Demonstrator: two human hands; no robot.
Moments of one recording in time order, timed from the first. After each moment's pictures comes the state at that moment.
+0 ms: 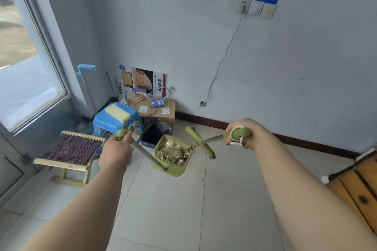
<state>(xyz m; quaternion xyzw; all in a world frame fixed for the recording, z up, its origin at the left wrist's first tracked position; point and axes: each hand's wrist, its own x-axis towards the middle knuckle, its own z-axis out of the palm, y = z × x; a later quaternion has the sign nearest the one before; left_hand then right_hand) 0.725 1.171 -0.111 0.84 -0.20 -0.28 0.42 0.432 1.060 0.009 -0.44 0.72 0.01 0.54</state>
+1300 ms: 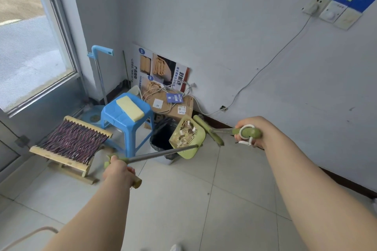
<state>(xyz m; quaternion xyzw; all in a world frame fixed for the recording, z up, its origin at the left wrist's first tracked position) 0.860 1.018 -0.192 0.58 0.38 -0.44 0.57 0.608 0.860 -0.010 -0.52 0.72 -0.04 0.46</state>
